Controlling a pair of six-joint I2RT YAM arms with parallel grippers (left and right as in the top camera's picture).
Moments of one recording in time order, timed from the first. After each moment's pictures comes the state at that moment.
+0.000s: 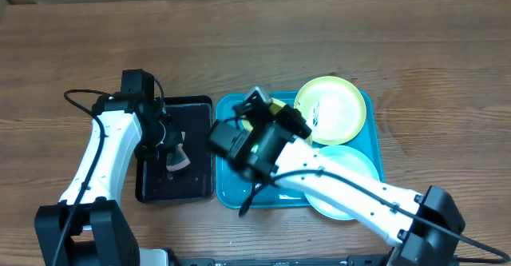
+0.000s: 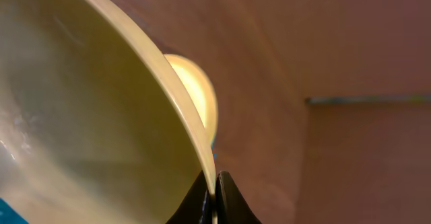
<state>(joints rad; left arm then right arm) 0.06 1.58 1.10 -1.02 0.09 -0.29 1.05 1.80 1.60 -1.35 1.00 0.35</state>
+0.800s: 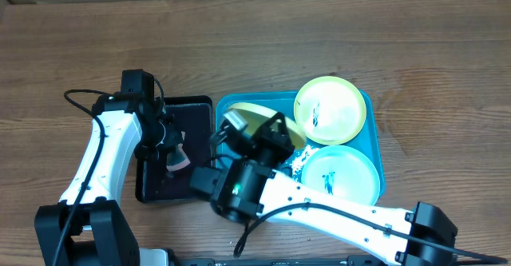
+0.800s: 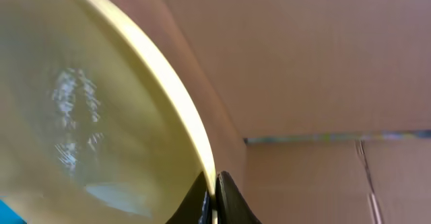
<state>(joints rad) 0.06 1.58 1.10 -1.02 0.09 -0.29 1.20 1.80 1.60 -1.46 1.26 0.40</state>
